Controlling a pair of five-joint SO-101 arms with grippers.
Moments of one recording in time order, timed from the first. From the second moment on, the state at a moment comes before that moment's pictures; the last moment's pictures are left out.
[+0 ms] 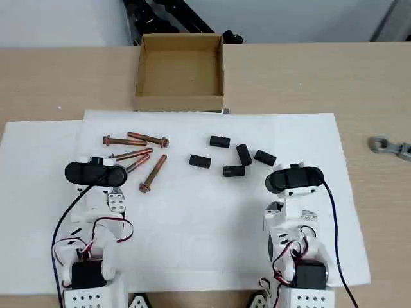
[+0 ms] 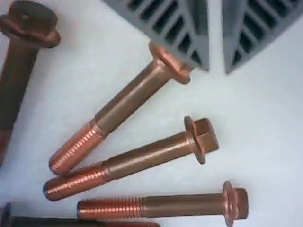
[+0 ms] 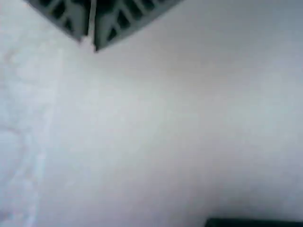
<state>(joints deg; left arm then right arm) -9.9 -102.7 96.6 50.2 -8.0 -0.7 -103.5 93.1 65.1 3.1</state>
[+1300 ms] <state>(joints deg) -9.8 -102.7 91.6 52.1 -21.4 0.6 -94.4 77.6 71.6 12.4</state>
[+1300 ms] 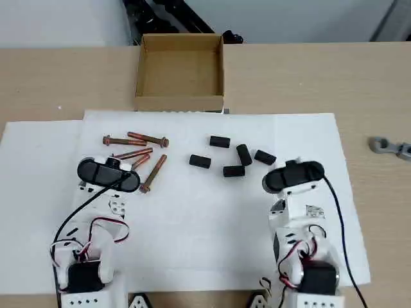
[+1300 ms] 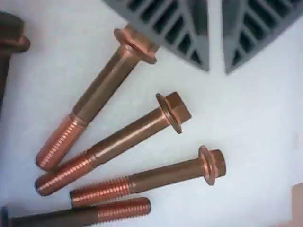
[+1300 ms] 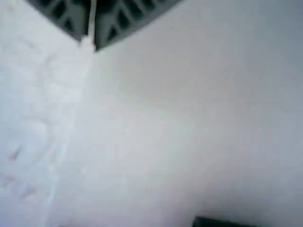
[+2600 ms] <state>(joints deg) -1.2 4.0 2.8 73.5 -30.9 -1.3 -39.0 31.8 74.2 12.4</state>
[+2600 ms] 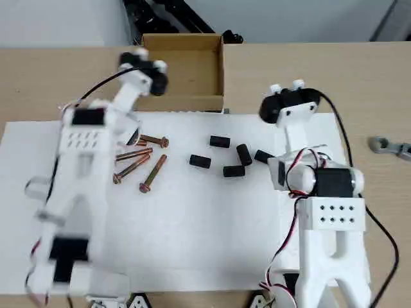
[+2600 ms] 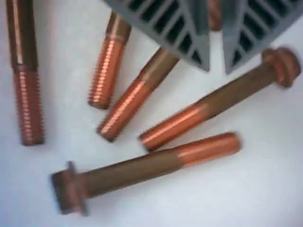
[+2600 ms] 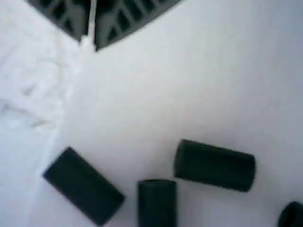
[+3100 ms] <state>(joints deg) 0.7 45.8 -54.1 98.8 -49.5 0.4 -39.0 31.8 75.3 17.3</state>
